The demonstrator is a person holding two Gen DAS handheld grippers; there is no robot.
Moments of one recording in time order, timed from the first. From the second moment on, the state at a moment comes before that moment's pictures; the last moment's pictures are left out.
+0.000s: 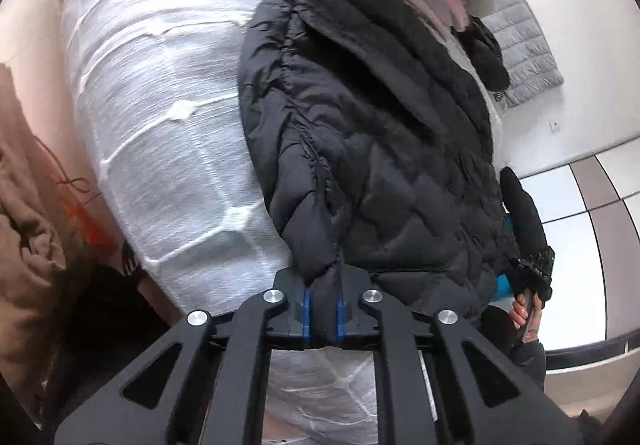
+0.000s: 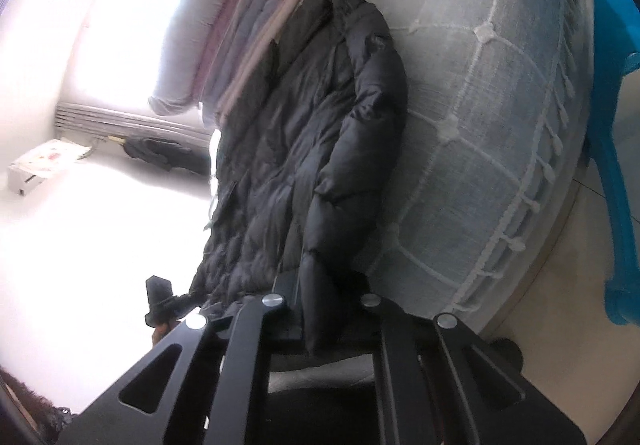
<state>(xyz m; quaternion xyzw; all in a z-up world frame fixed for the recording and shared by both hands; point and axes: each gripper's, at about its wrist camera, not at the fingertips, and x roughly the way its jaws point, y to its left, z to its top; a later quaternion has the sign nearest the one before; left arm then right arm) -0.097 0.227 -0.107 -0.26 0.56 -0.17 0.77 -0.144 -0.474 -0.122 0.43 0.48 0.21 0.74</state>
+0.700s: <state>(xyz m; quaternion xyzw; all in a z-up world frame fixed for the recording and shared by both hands) -0.168 0.242 -0.023 -0.26 0.52 -0.22 0.78 -0.217 -0.473 -0.041 0.48 0.37 0.25 0.75</state>
